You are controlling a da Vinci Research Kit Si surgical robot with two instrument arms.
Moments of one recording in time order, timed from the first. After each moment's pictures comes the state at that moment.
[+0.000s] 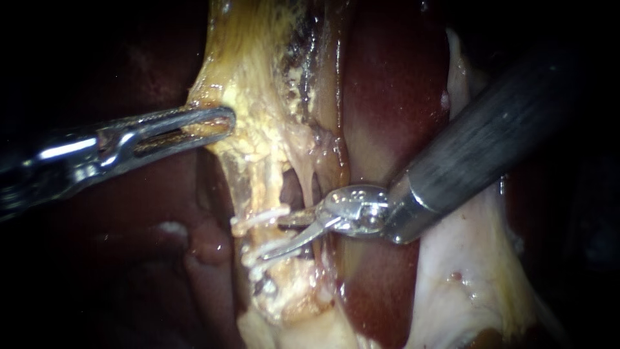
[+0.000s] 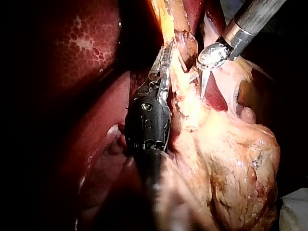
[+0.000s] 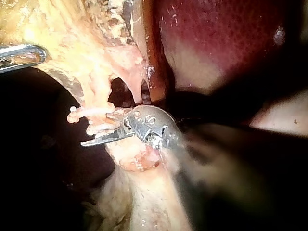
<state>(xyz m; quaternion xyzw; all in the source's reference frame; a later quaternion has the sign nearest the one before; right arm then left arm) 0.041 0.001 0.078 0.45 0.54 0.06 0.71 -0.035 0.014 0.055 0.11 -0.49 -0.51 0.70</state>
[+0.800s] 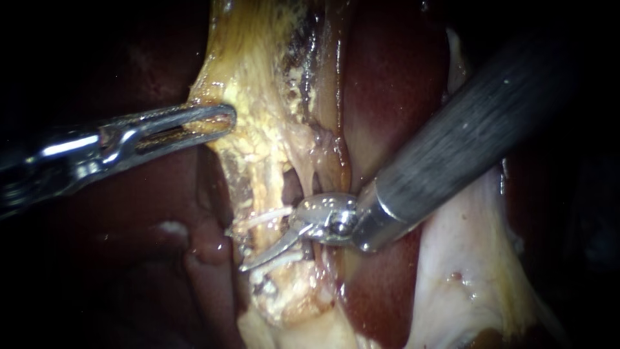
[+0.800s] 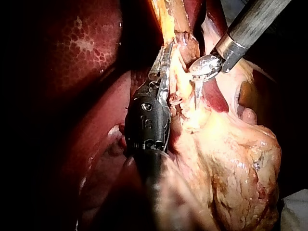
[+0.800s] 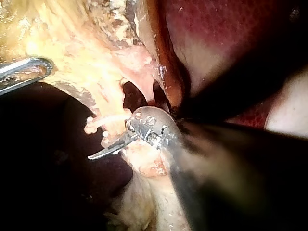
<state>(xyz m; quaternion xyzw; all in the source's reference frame) 0.043 -0.001 0.080 0.53 0.52 0.09 0.67 -0.035 0.014 0.056 0.11 -0.49 -0.51 0.70</state>
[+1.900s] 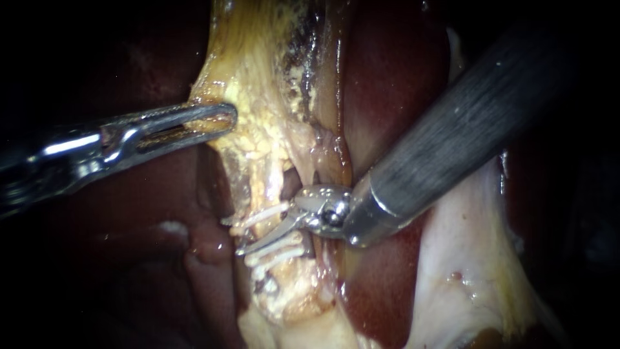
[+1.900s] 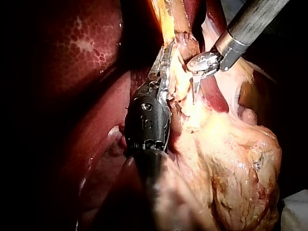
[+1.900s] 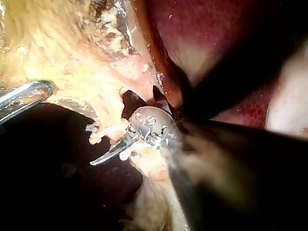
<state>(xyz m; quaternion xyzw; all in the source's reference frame) 0.044 0.001 0.080 0.54 0.52 0.12 0.65 -0.035 0.014 0.056 0.11 -0.49 -0.51 0.70</state>
